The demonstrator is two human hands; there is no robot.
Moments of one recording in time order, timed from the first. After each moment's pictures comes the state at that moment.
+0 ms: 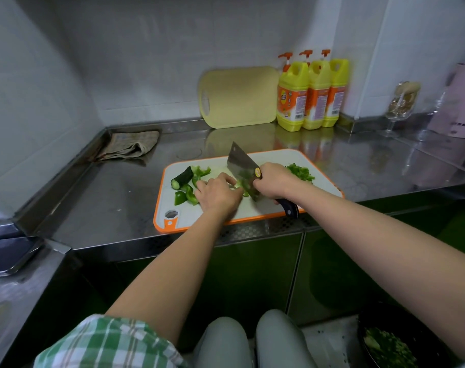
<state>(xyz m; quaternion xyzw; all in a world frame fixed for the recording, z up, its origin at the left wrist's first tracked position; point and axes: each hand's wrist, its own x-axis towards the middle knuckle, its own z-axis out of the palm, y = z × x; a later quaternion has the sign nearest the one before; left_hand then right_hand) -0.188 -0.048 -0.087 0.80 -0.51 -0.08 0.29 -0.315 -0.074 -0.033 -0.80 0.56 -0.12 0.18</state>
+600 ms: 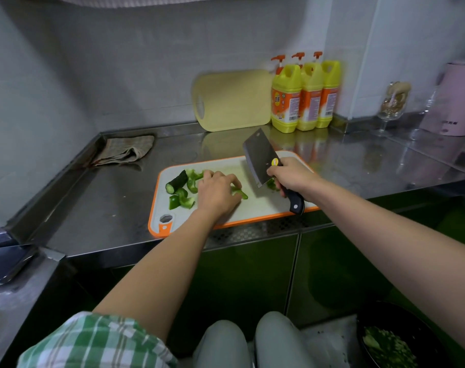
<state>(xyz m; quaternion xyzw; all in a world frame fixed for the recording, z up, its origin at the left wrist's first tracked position) -0.182 -0.050 -0.077 0.72 -0.67 0.04 0.19 -0.359 -0.079 -0.031 -0.68 0.53 -0.30 0.40</state>
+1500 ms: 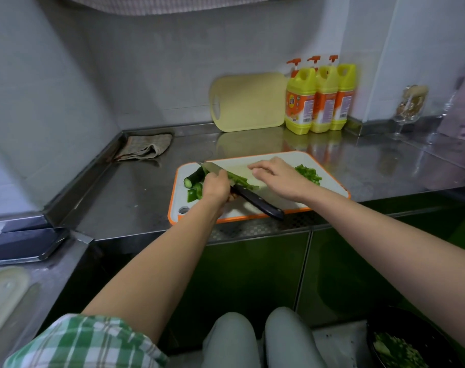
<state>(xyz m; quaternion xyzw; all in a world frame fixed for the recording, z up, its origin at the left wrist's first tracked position) -0.170 -0.027 -0.062 0.65 -0.36 -0.35 0.57 -0.328 -0.054 -0.034 -0.84 0.41 -0.25 0.26</state>
